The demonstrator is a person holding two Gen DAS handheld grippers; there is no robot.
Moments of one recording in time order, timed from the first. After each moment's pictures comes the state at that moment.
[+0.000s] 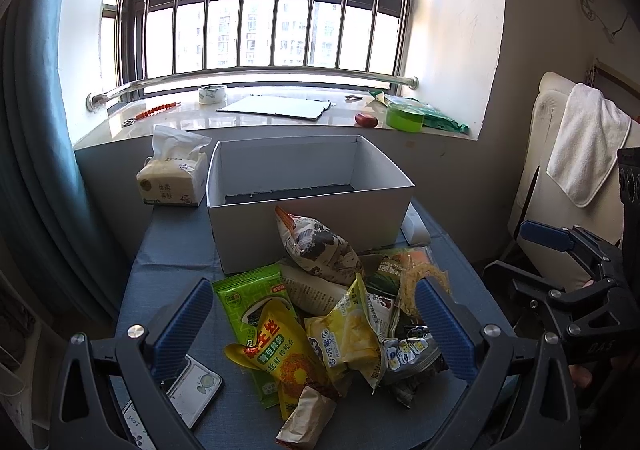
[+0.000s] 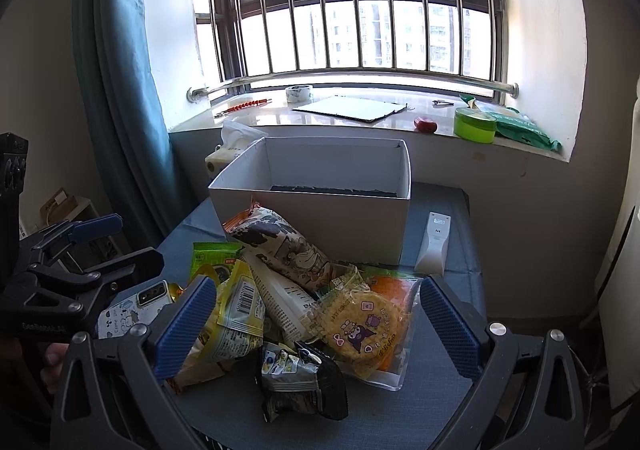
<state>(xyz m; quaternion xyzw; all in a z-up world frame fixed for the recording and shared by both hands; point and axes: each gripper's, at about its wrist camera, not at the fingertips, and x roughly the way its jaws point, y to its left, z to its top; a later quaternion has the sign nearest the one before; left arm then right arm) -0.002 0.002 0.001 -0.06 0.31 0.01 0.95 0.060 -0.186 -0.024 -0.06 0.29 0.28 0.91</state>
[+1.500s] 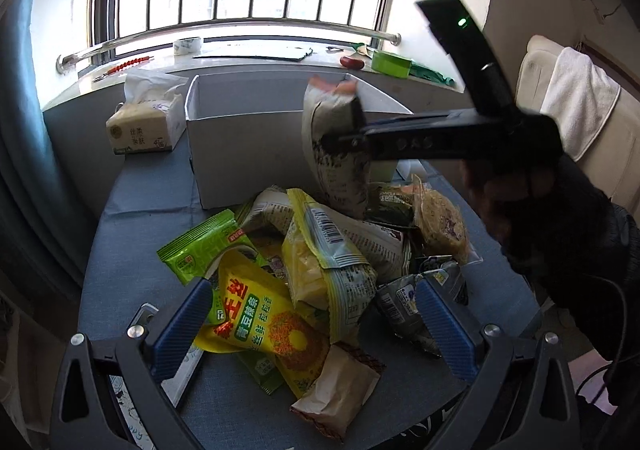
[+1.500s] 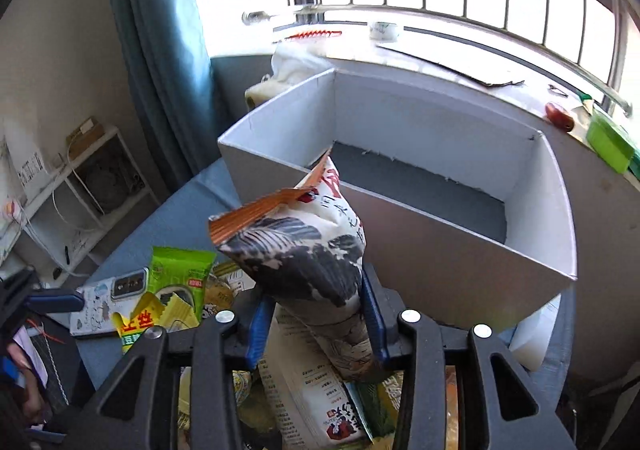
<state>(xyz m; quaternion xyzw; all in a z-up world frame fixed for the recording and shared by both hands) 0.004 0.014 -0.070 -0.05 0.38 -0.05 0.92 0.176 -0.083 -0.078 -0.13 0.36 0.40 0.83</state>
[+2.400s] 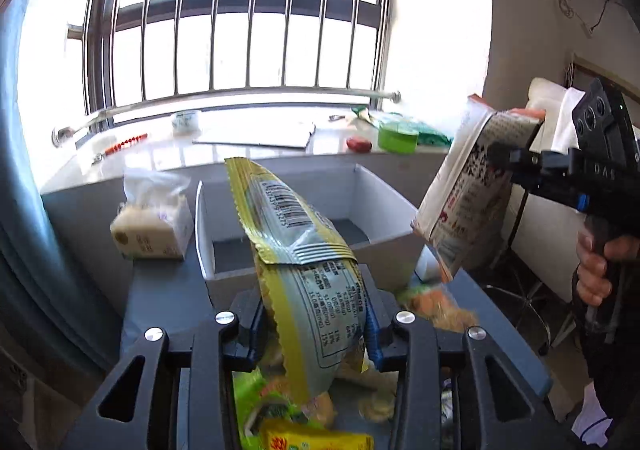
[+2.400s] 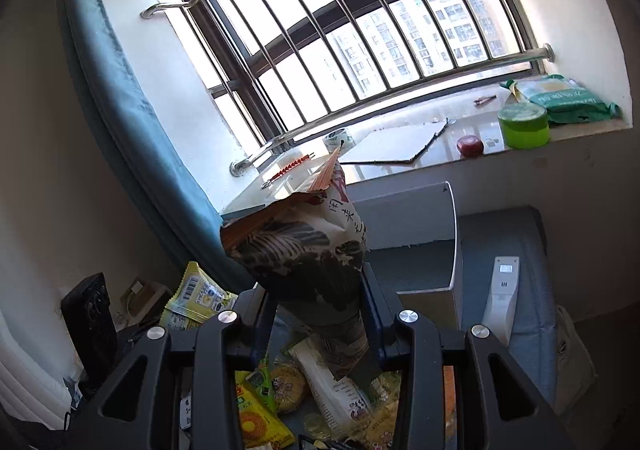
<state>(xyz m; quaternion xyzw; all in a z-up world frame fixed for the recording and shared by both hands) 0.077 0.046 0.014 -0.03 0.27 -0.05 0.96 0.179 -0.205 0.018 0.11 0.27 0.40 0.87</state>
